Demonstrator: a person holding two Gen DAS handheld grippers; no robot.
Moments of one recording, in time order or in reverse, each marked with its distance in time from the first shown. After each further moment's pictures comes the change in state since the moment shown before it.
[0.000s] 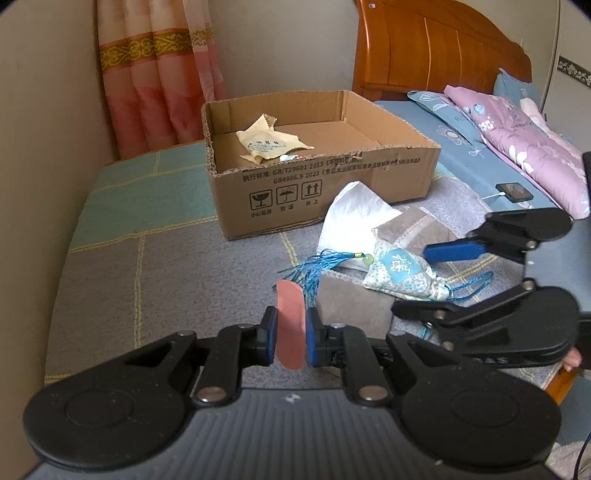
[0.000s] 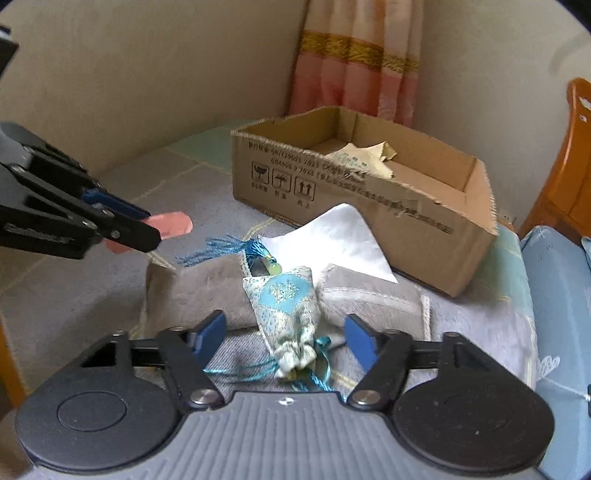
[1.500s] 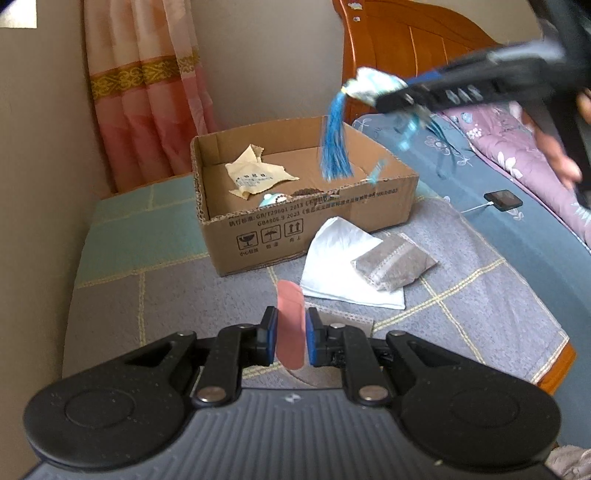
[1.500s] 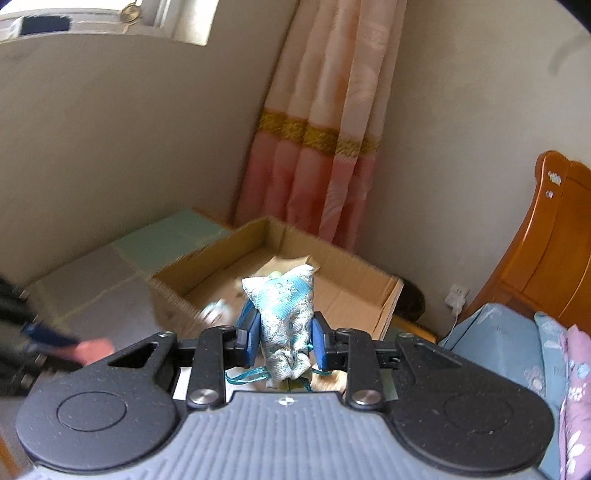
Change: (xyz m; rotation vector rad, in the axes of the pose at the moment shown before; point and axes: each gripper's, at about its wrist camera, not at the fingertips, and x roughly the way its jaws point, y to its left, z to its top) left arm -0.023 -0.013 0.025 0.044 -0.040 -0.002; right arm -0.053 -0.074 0.115 -0.059 -0.162 -0.115
